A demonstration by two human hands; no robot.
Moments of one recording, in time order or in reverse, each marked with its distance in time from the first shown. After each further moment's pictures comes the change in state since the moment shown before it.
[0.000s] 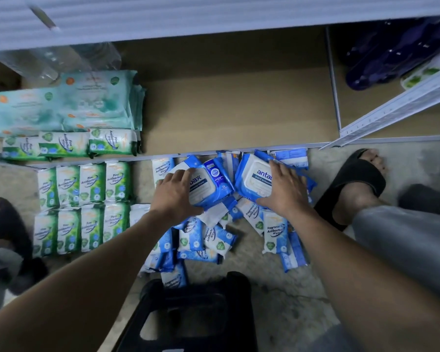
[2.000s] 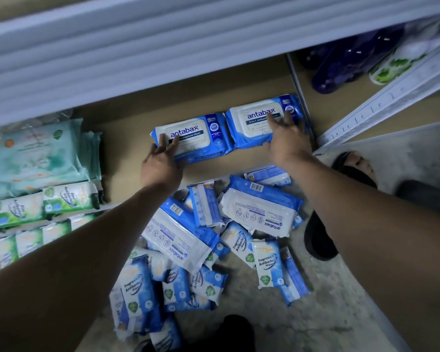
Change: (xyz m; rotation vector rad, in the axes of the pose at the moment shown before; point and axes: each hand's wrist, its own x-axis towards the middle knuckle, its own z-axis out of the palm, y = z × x) left_hand 0.153 0.043 -0.050 -0.122 0.245 -0.010; right_hand 0.130 0.054 -0.084 0.090 0.189 0.196
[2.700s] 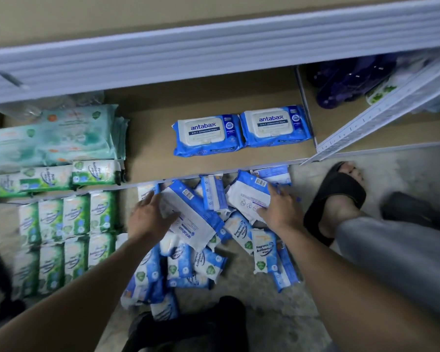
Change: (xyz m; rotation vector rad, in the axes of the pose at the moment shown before) left_hand -0.149 -0.072 0.012 -0.093 -0.145 -0.254; right_hand -0.149 0.000 0.059 -0.006 -0.152 0.018
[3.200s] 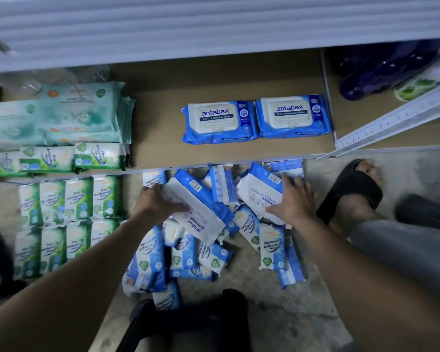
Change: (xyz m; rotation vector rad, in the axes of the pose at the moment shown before) left_hand 0.023 0.005 -0.005 -0.241 -0.182 -0.293; right_hand 0.030 0.012 0.011 -0.085 -0.061 0.006
